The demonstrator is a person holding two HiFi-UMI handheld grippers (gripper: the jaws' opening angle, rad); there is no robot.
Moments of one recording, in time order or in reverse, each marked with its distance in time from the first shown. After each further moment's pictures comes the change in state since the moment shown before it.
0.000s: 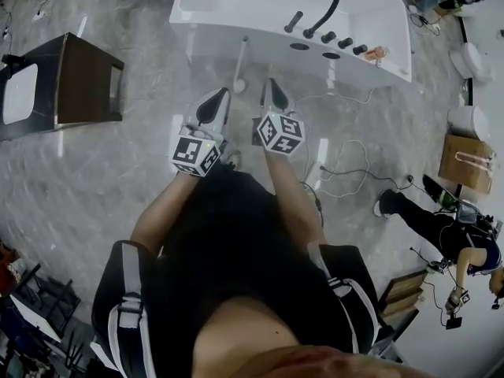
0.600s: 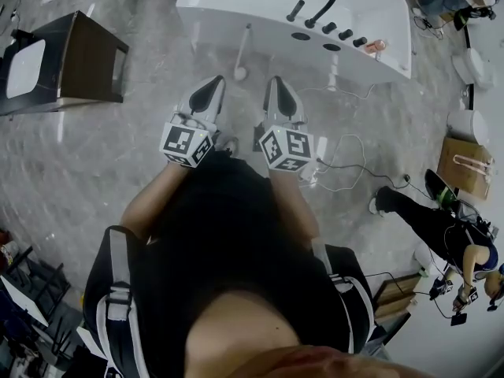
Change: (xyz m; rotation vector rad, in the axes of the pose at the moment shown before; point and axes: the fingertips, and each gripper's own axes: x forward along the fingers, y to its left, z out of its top) left arm -0.053 -0.039 0.028 0.059 -0.013 0.016; right arm -0.122 0.053 0.070 -0.064 -0.136 0.099
